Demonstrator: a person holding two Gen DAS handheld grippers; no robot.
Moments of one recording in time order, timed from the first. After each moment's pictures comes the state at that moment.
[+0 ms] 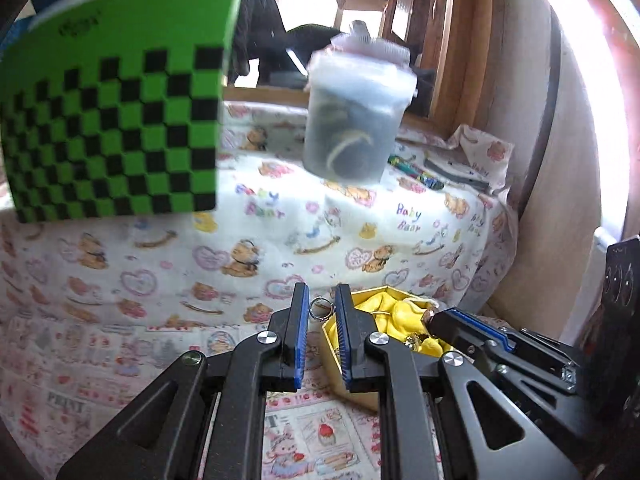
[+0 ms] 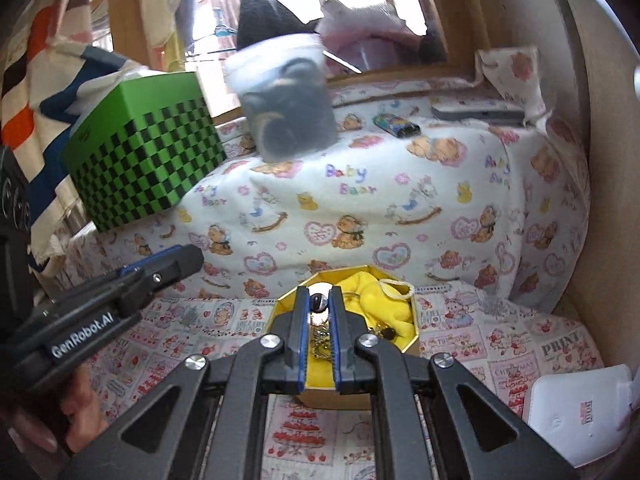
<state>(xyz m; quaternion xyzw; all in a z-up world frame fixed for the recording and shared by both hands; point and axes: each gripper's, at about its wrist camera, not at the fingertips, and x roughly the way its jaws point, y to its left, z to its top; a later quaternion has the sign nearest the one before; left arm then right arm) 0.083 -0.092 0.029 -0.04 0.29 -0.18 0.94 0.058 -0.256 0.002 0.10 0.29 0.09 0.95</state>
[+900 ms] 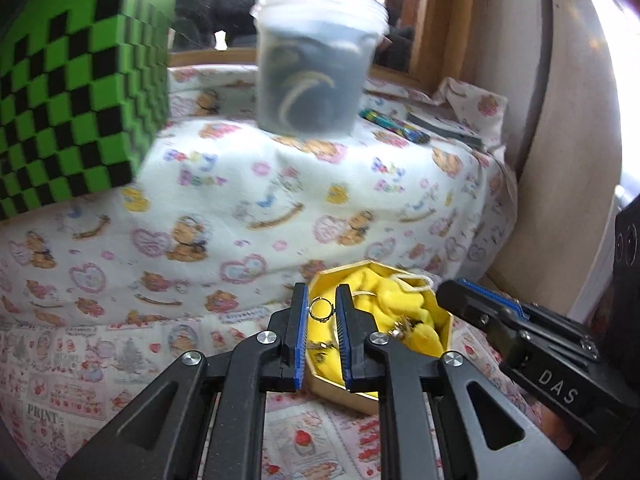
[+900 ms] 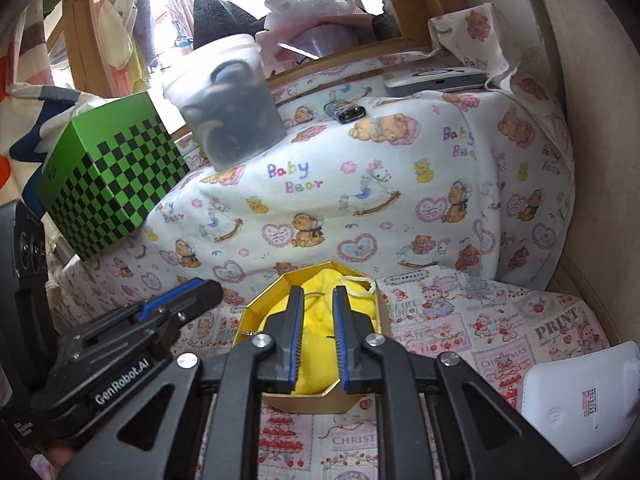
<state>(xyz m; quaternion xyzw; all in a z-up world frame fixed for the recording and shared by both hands) 0.101 -0.127 0.007 0.00 0.33 -0.22 0.92 0.061 -0.284 -0.003 0.15 0.30 0.06 0.94</state>
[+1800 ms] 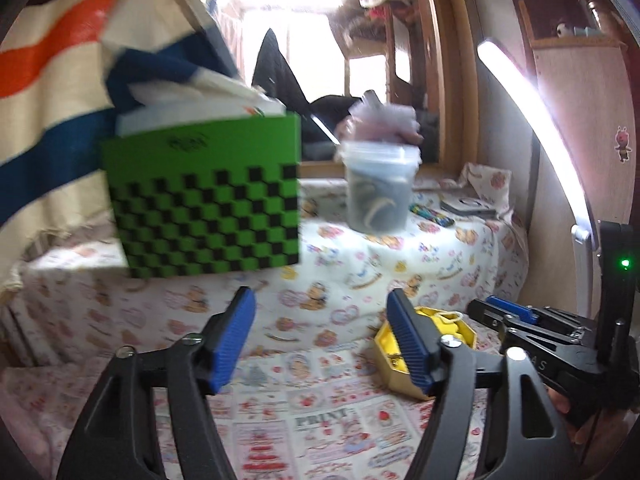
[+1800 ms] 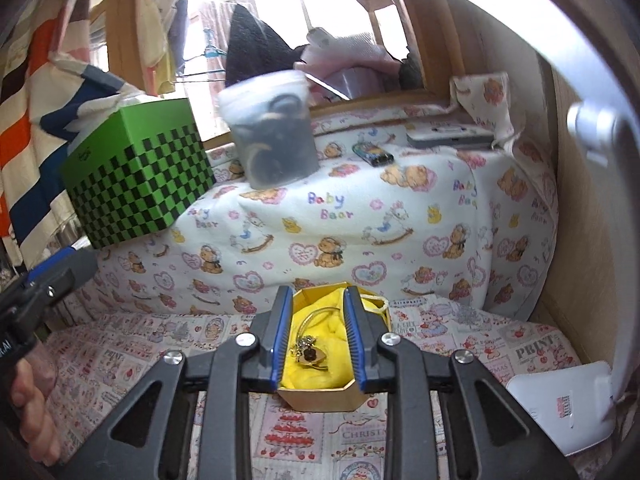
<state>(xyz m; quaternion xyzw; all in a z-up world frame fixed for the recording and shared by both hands) 0.012 -0.045 0.072 0.02 0.17 -0.12 0.98 0.030 -0.255 0.018 0.08 0.24 0.05 0.97</state>
